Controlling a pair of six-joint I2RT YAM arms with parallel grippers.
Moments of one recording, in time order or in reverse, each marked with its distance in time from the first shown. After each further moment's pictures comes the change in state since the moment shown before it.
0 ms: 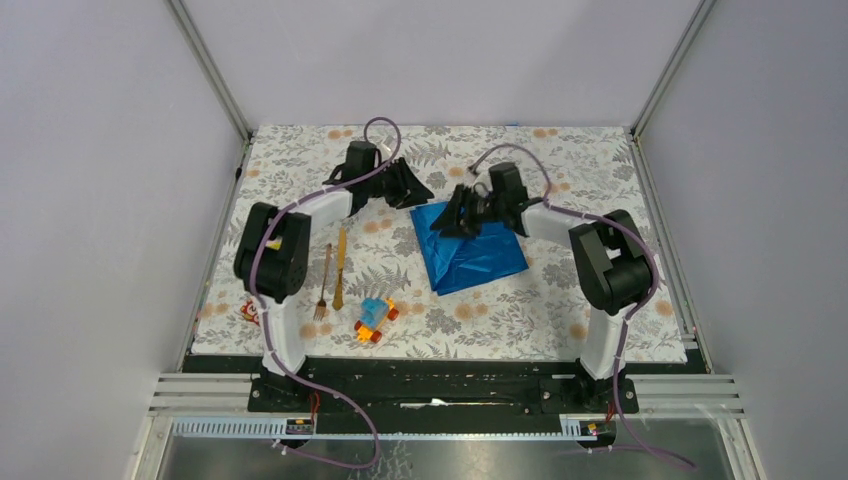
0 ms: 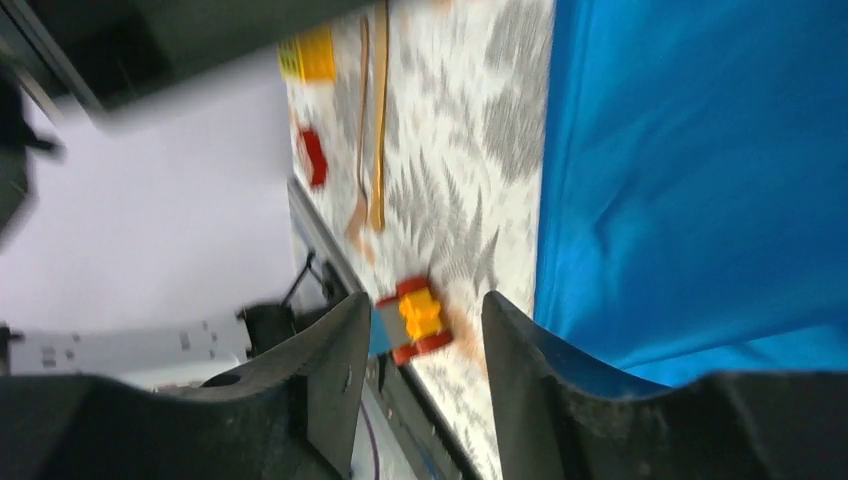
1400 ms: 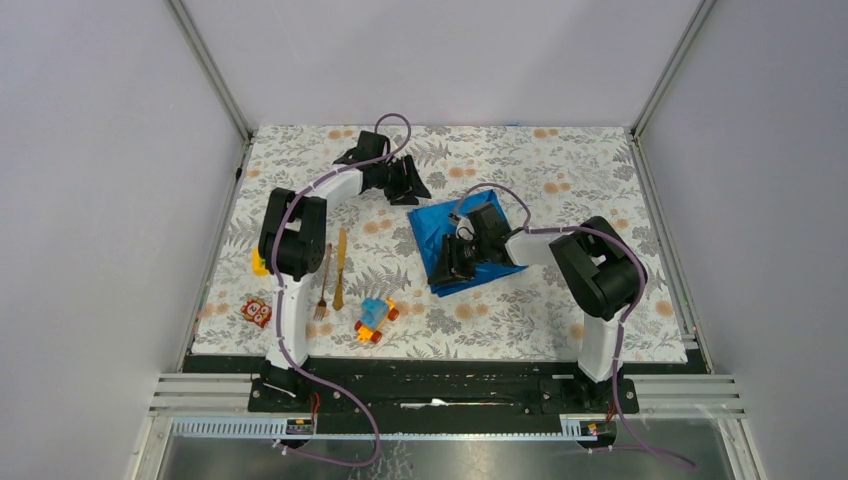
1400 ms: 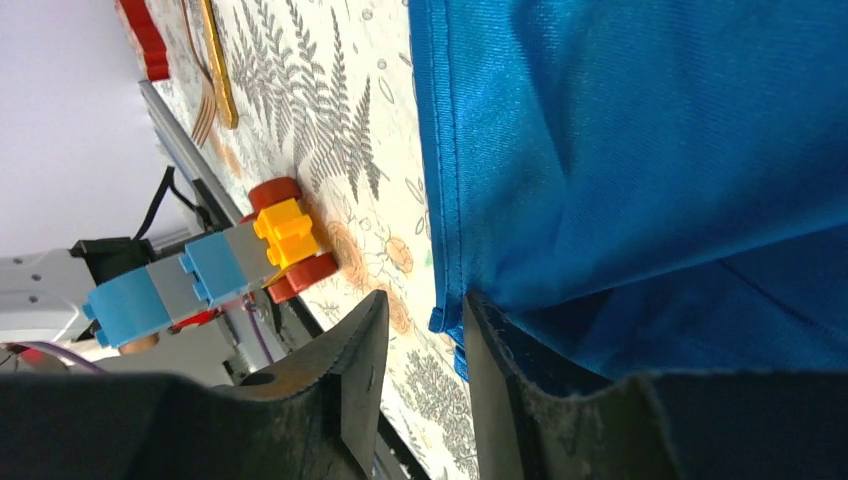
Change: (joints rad) left arm 0.026 0.286 0.404 -0.377 -0.076 0.224; right arm 0.206 -0.001 -0.228 0.008 0.072 -0.108
